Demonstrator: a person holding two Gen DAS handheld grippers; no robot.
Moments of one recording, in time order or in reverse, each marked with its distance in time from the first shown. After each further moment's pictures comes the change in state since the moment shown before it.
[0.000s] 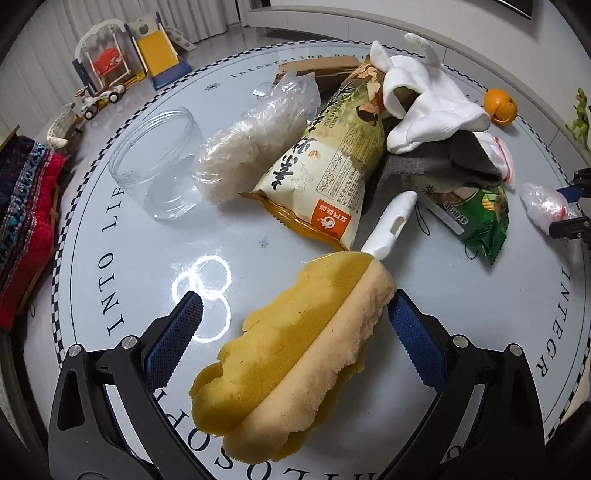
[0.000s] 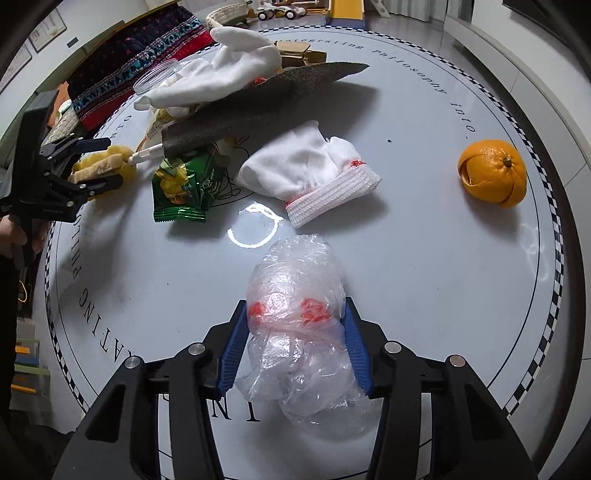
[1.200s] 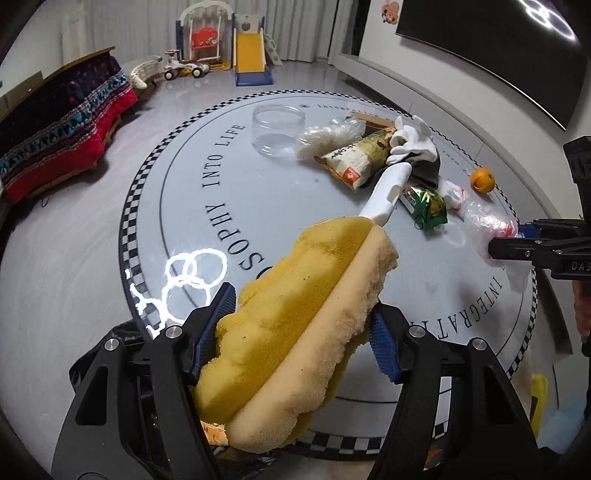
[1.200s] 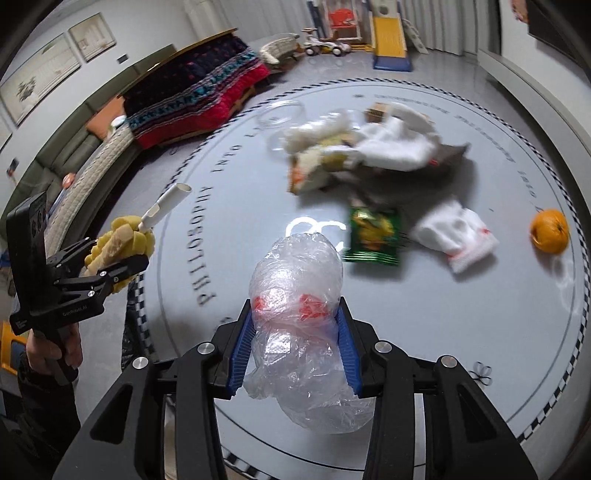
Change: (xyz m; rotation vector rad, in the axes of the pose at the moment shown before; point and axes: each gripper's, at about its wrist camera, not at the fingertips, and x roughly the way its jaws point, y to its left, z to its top) left arm -0.138 0.000 -0.139 -0.407 -0.188 0.032; right arm -0.055 0.148 0.007 -0.100 -0.144 0.173
